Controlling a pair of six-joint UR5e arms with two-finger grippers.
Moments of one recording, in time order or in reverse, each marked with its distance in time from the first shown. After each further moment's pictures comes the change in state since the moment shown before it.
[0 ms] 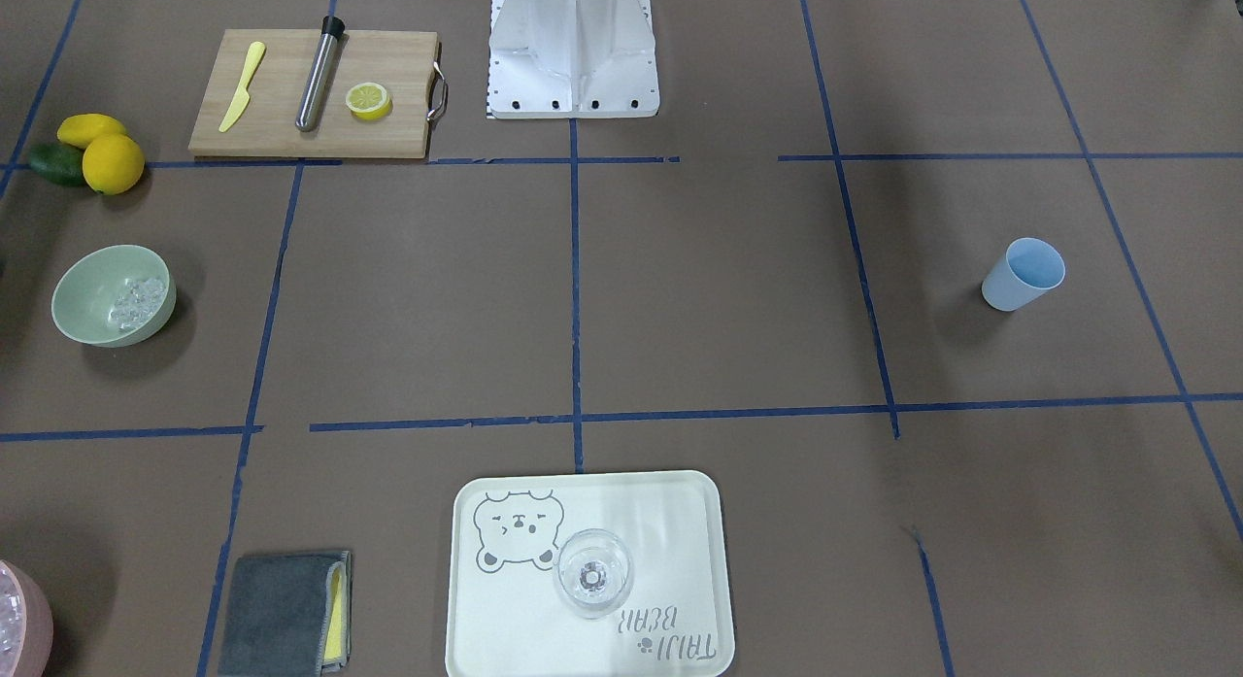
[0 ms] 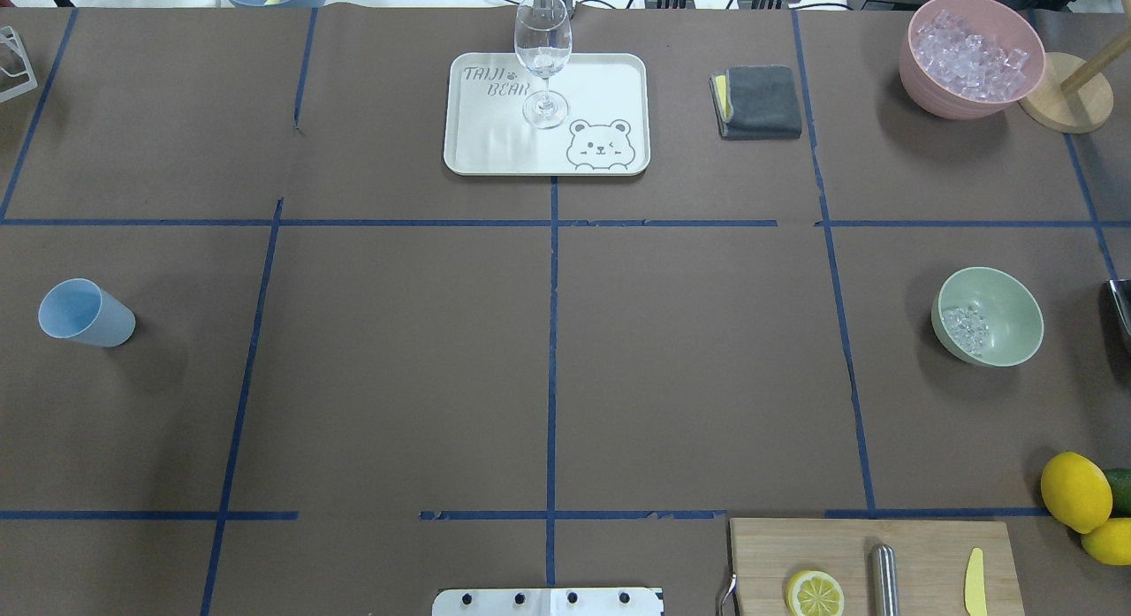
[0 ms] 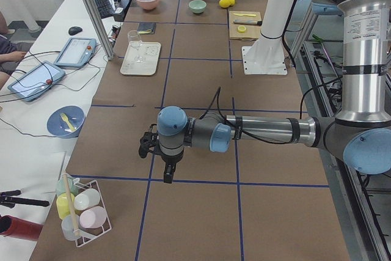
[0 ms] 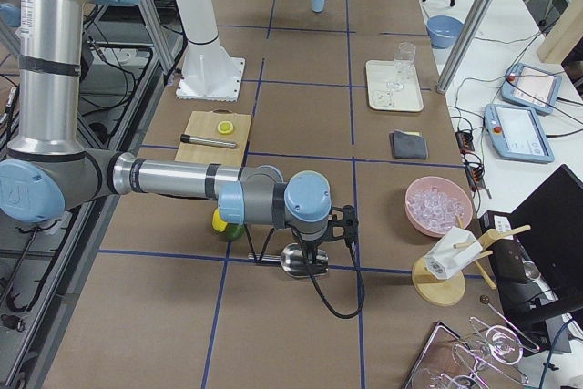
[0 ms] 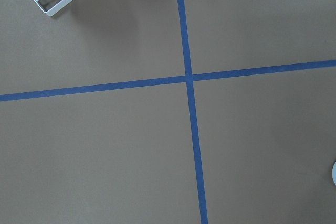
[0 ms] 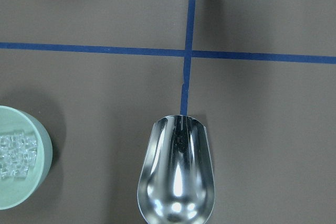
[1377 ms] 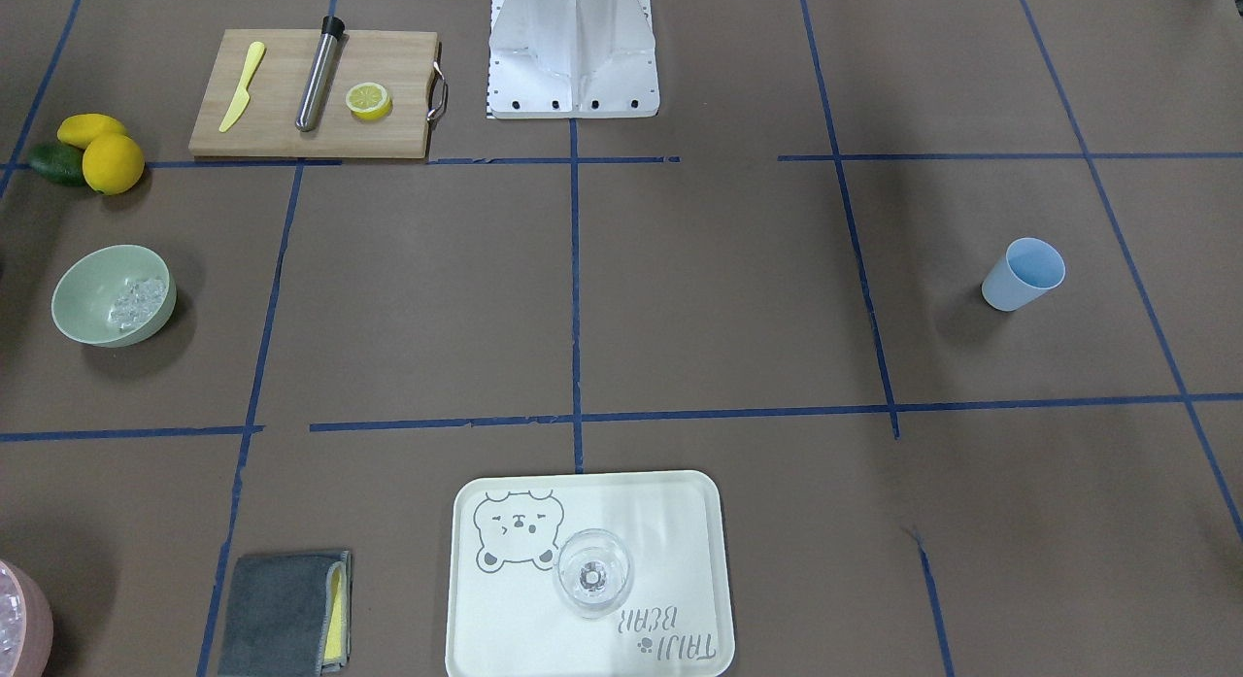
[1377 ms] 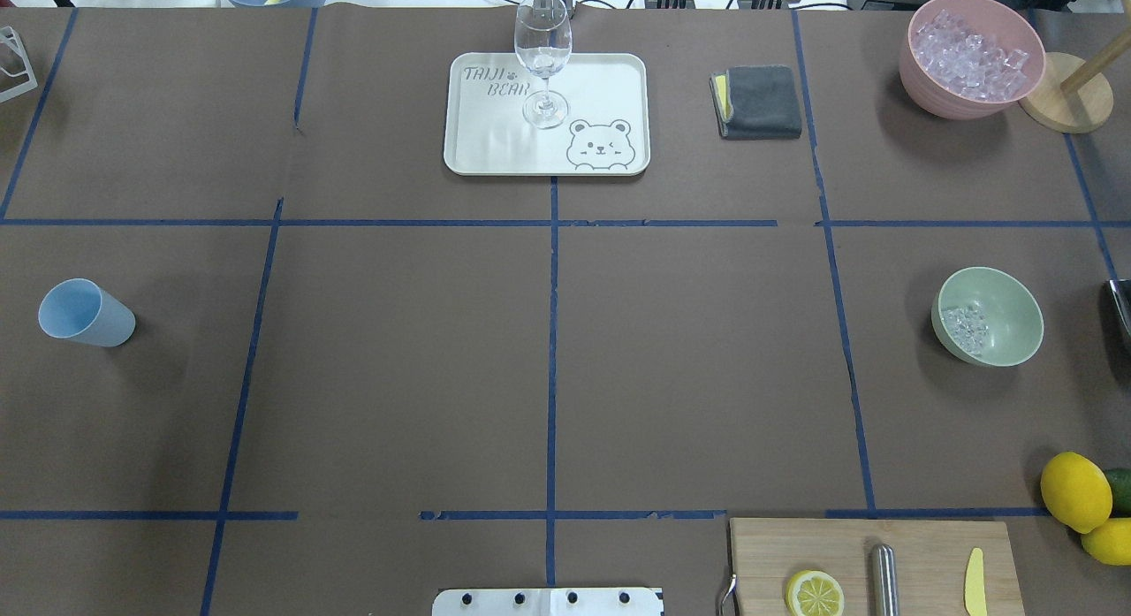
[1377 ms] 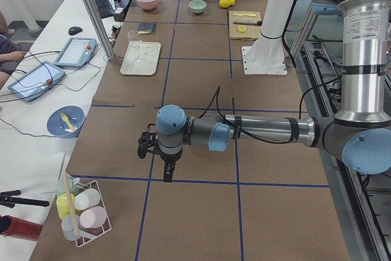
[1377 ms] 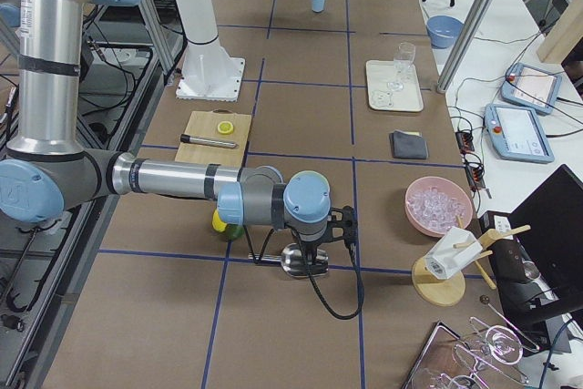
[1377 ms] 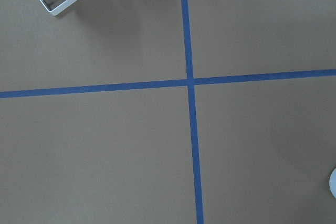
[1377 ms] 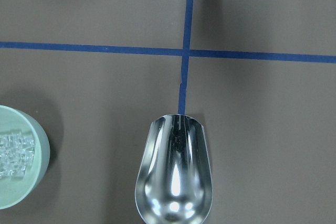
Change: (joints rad) left arm 0.000 -0.007 0.000 -0.003 0.001 -0.073; right arm 0.001 -0.002 -0.001 0.004 -0.004 0.007
